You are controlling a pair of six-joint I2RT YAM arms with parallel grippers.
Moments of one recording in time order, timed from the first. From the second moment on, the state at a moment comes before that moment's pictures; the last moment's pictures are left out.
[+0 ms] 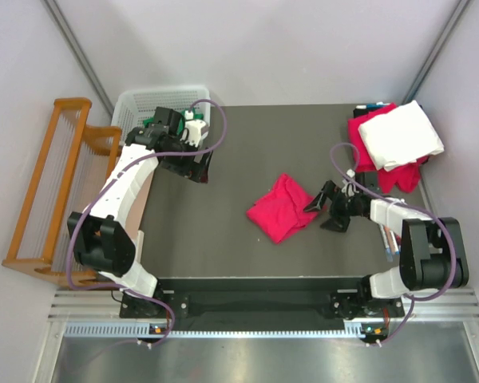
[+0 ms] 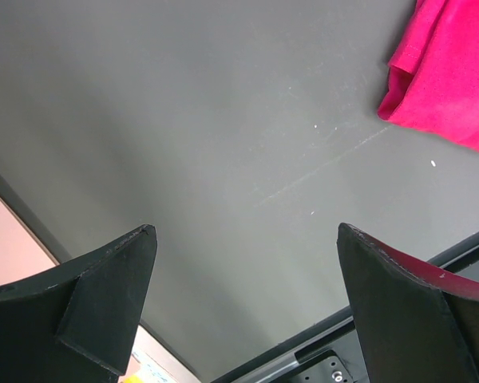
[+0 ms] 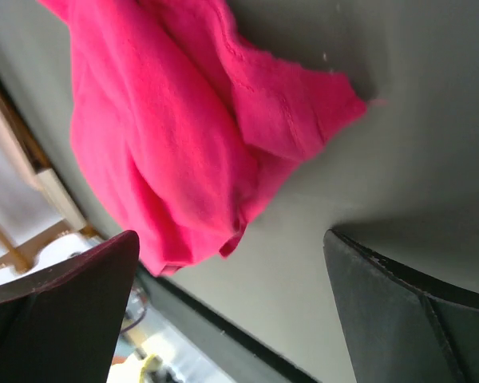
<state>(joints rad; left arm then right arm) -0.23 1.59 1.53 -0.99 0.26 0.18 0.04 1.43 0.64 -0.26 -0.60 0.62</state>
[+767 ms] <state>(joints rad) -0.23 1.59 1.52 -0.99 0.26 0.19 -0.06 1.64 0.66 0.09 -0.82 0.68</state>
